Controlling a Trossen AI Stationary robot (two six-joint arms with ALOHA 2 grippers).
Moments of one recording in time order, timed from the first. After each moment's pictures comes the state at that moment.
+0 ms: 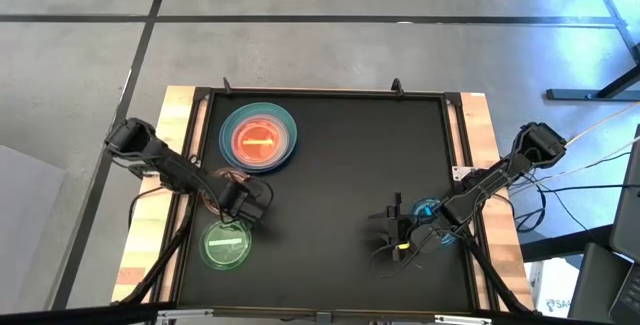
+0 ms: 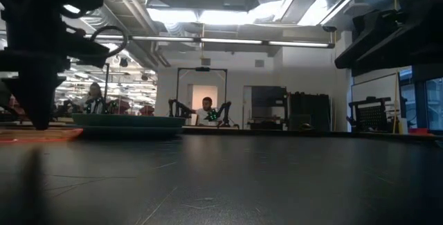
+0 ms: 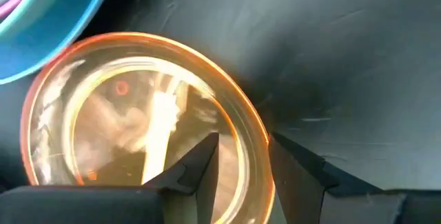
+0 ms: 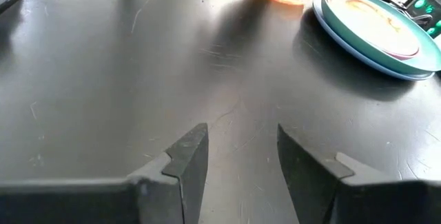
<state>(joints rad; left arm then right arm) -0.40 1.50 0.79 -0.93 -0.22 -1.07 0.69 1.39 0.53 0.23 0.64 0.11</state>
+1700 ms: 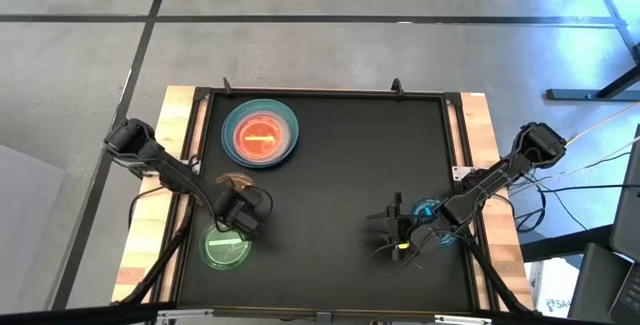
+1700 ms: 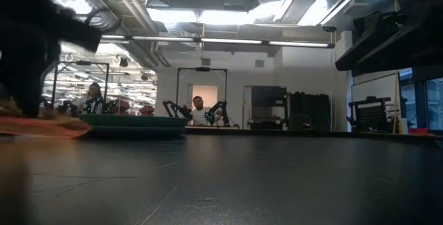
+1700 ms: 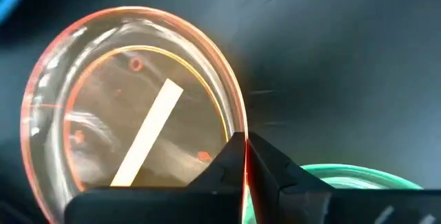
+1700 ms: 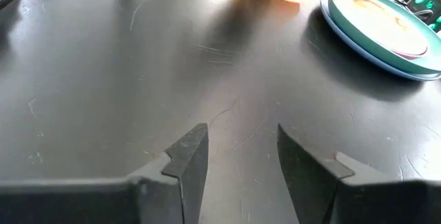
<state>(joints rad) -0.49 1.50 0.85 -0.94 -0.20 -1.11 0.69 1.39 0.53 0.21 0.64 0.12</state>
